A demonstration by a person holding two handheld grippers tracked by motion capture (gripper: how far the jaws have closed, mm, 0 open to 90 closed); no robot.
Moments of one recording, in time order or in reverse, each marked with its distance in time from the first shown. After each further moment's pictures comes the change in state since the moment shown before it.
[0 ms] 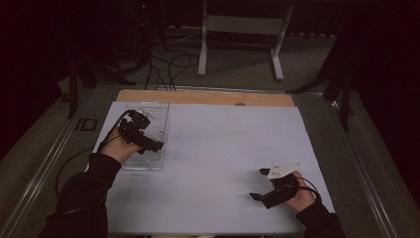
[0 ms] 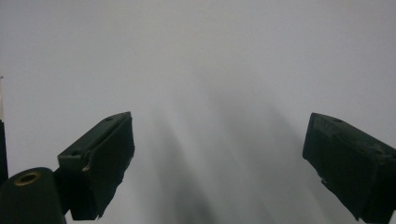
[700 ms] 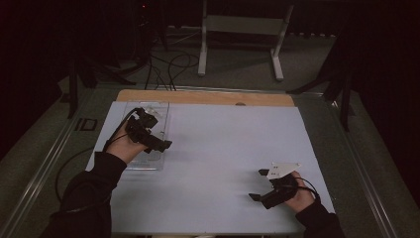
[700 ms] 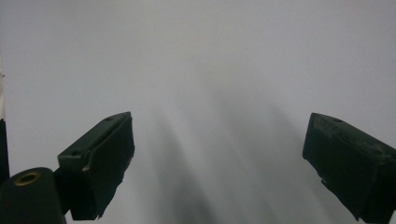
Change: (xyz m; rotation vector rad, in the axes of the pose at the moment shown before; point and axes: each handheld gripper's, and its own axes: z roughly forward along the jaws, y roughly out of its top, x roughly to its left) left arm -0.019 0.015 -0.006 -0.068 -0.033 0.054; right arm 0.000 -0.001 0.003 0.003 0.011 0.002
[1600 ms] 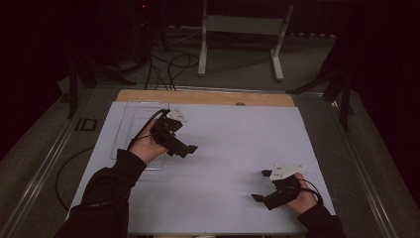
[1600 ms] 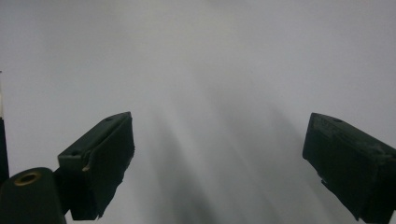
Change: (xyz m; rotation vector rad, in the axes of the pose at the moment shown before) left arm -0.047 0.032 0.018 -0.125 -0.207 0.183; right arm 0.000 -0.007 -0.005 -0.001 -0.014 0.015
